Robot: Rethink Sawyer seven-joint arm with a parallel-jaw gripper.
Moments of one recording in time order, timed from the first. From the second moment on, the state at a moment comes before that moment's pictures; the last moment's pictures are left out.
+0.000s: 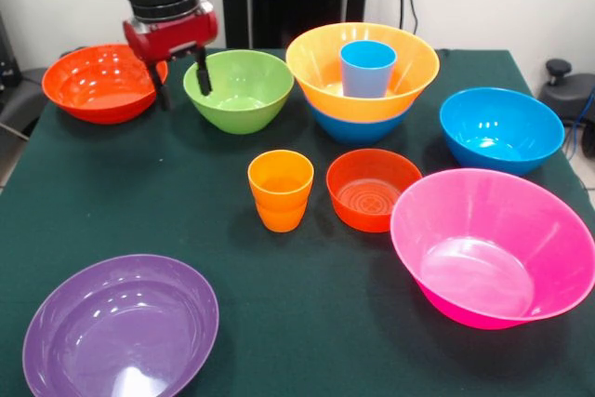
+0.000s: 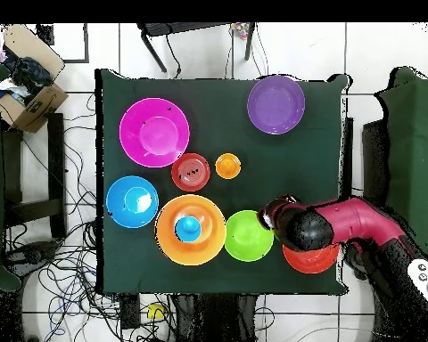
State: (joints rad) arm -1.15 -0.58 0.88 1.90 -0.93 0.71 1.39
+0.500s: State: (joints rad) arm -1.11 -0.57 0.86 1.91 -0.95 0.71 1.39
